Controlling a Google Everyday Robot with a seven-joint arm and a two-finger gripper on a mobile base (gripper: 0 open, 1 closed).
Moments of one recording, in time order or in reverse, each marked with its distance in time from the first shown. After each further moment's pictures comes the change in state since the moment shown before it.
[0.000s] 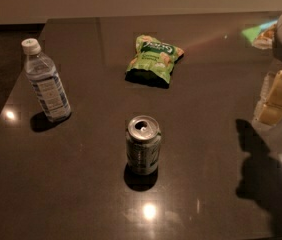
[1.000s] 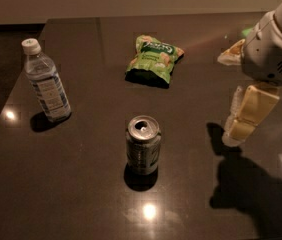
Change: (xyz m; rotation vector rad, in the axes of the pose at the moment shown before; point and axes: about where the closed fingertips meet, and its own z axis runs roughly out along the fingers) arm -0.048 0.035 0.023 -0.107 -0.149 -0.067
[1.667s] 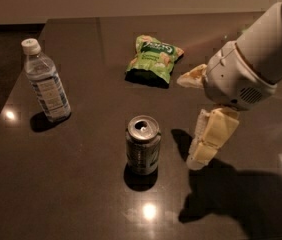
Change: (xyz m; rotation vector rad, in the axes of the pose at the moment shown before) arm -0.053 0.042 0.042 -0.142 -0.204 -0.081
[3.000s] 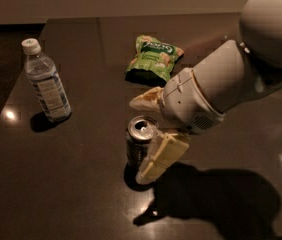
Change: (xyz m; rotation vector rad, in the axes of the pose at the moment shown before) arm -0.064 0.030 0.059 -0.074 -0.226 -0.114
